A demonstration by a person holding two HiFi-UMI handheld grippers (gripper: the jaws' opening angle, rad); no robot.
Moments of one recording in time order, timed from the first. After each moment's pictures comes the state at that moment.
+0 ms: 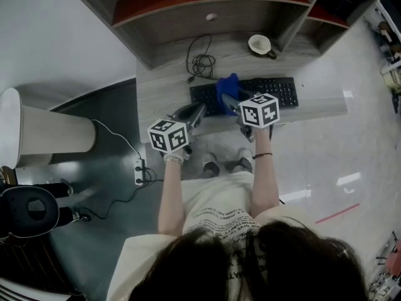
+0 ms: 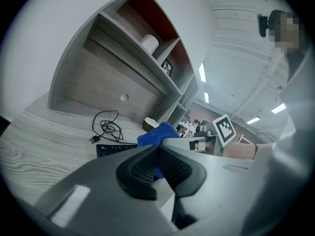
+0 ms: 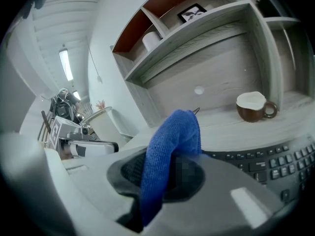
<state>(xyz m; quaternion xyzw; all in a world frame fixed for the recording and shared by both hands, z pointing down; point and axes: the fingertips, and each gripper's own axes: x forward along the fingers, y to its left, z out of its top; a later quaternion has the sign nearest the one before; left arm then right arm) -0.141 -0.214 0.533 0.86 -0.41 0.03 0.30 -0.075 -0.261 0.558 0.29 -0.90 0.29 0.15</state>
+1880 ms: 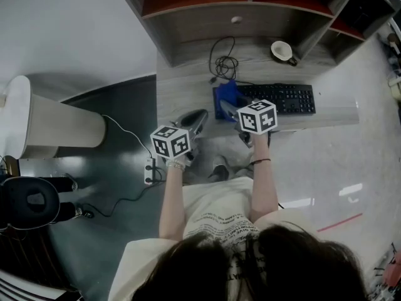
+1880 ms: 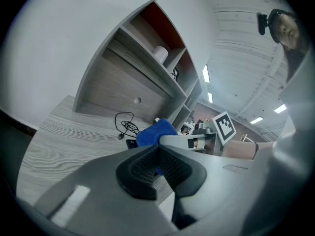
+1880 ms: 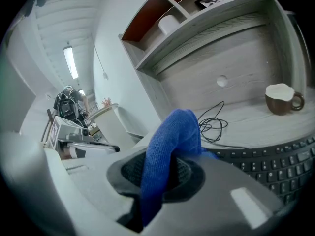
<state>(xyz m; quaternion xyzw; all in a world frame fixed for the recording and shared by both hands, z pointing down) -0.218 -0.185 0.544 0.85 -0.43 0.03 0.31 -0.166 -0.236 0.566 0.26 -0.91 0.29 0.15</state>
